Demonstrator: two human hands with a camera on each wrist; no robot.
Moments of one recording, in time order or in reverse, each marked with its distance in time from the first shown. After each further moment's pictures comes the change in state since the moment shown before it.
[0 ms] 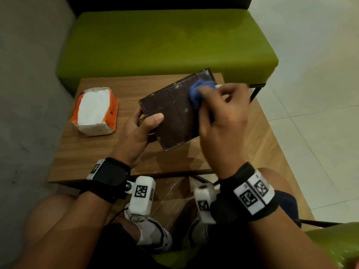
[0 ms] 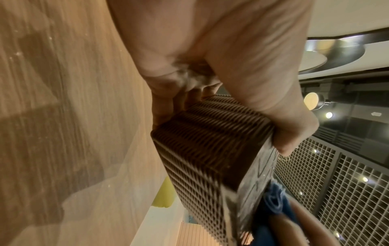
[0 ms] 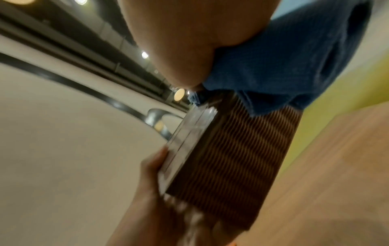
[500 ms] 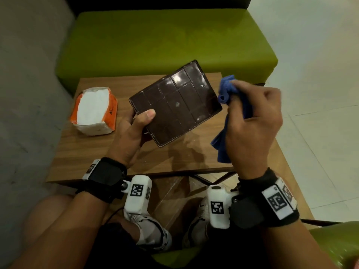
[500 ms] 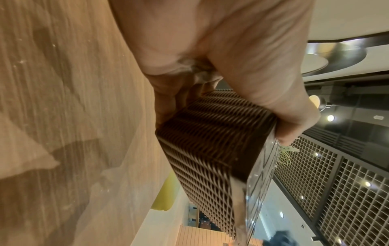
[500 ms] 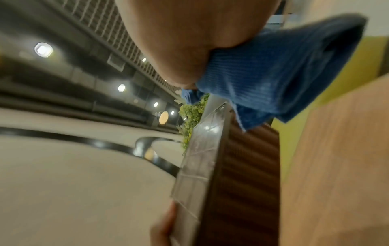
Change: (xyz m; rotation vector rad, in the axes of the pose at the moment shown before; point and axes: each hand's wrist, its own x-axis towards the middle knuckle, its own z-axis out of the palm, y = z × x) left_hand 0.001 -0.001 -0.007 -0.041 0.019 0.014; right_hand 0.002 0.027 -0.024 0.222 0.184 0.220
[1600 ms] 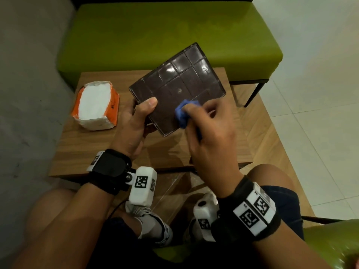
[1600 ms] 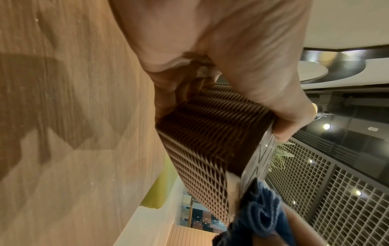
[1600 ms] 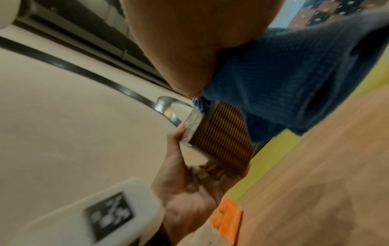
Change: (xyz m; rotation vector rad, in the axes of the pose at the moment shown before) left_hand 0.008 0.001 0.002 -0.044 0.029 0.012; right_hand -0.047 -0.030 0.019 -0.212 -0.373 -0.227
